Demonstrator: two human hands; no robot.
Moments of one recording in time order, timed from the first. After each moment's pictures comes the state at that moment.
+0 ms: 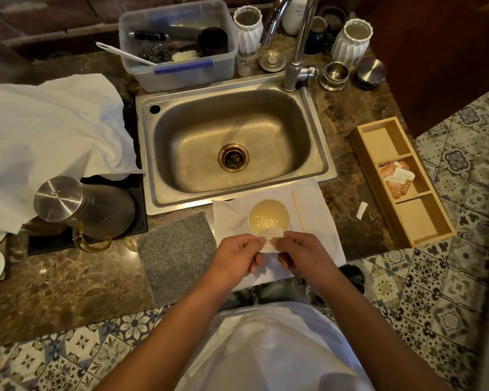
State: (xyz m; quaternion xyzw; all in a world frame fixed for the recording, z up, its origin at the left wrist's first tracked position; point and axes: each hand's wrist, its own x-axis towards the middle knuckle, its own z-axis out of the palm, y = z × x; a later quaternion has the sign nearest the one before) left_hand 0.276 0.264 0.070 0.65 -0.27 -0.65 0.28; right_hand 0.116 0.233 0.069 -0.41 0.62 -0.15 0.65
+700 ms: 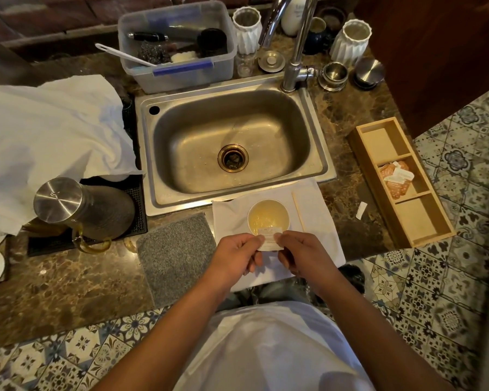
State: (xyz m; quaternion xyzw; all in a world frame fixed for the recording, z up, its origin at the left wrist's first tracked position) left_hand 0.279 0.262 0.065 0.65 -0.26 -0.66 0.28; right_hand 0.116 0.232 0.074 -0.39 0.62 -0.15 0.66
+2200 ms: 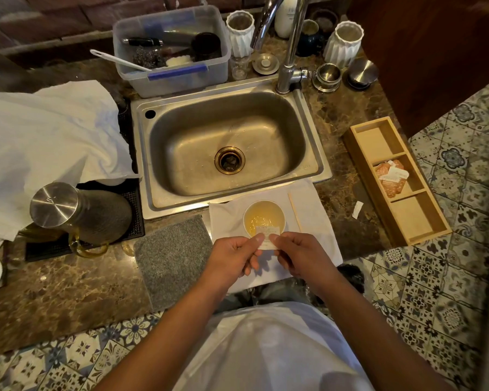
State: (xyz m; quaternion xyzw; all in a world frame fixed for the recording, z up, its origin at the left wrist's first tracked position) left_hand 0.276 0.264 0.065 0.65 -0.25 -0.65 0.31; right_hand 0.109 0.233 0.067 -0.42 0.61 -0.15 0.65
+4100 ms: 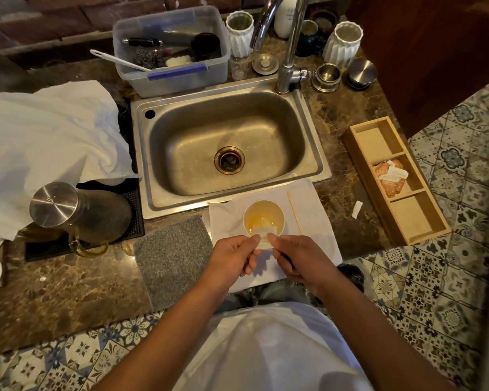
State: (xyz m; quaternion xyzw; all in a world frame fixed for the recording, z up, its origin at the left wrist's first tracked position) left_hand 0.274 0.266 0.057 0.65 -0.24 -0.65 0.31; right_hand 0.105 0.235 0.067 -0.36 0.58 -0.13 0.72
